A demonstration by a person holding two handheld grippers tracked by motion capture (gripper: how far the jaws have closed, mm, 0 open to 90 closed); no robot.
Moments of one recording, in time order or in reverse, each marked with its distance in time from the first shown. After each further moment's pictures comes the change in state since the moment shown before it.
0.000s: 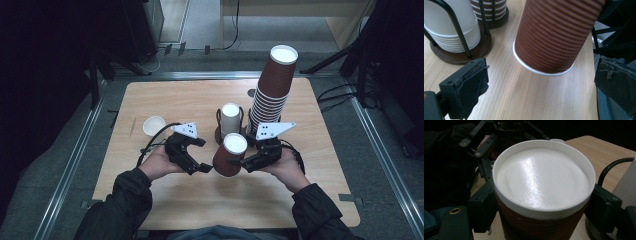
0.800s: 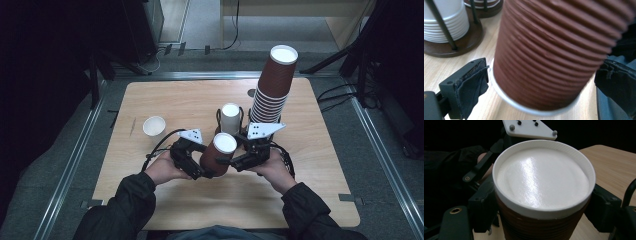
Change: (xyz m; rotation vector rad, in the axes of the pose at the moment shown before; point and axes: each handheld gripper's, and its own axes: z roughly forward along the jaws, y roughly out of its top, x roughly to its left) left arm -0.002 -0.010 0.021 0.019 -0.030 -0.028; right arm 0.000 -0.001 0.027 -0.102 0.081 0.043
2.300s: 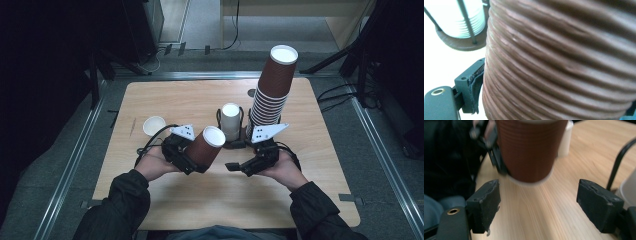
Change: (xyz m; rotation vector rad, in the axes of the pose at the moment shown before) left arm 0.008 -0.002 -0.028 0.056 0.081 0.040; right arm 0.000 -0.006 -0.021 0.212 -0.044 -0.003
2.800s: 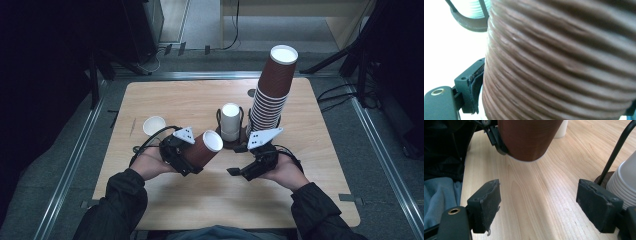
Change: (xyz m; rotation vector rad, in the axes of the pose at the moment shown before) left arm 0.001 -0.004 0.004 0.149 0.098 0.052; right arm 0.002 -0.008 0.006 0.111 -0.054 -0.040
